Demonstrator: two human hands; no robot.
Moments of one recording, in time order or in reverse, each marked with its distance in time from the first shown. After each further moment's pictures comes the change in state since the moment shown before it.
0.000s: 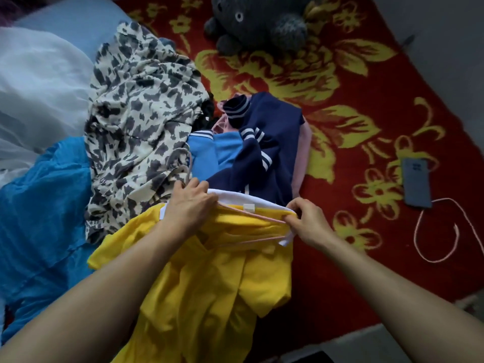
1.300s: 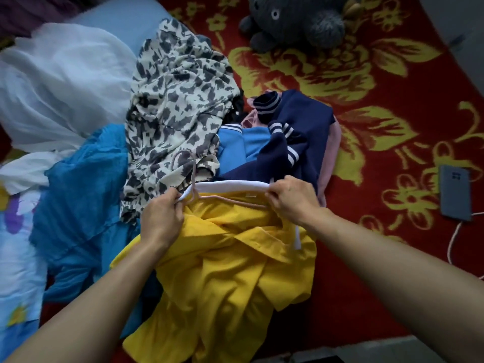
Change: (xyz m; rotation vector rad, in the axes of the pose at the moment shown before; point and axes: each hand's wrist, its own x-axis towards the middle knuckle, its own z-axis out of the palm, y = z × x) left_hand -0.084 -0.048 0.016 -0.407 0.245 -0.633; right_hand 0.024 -0.084 0.031 -0.619 -0.010 -0.414
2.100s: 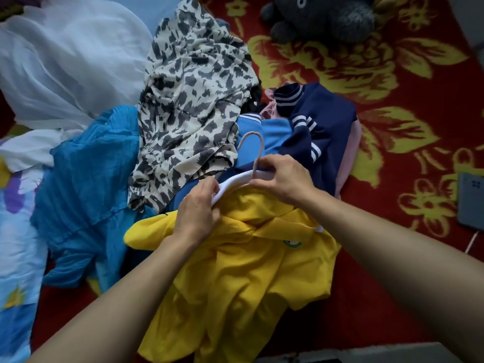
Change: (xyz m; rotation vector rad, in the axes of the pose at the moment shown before) left_hand -0.012 0.013 0.019 -0.245 -0.081 0.156; right_hand 0.039 -0.040 0.002 0.327 0.020 0.041
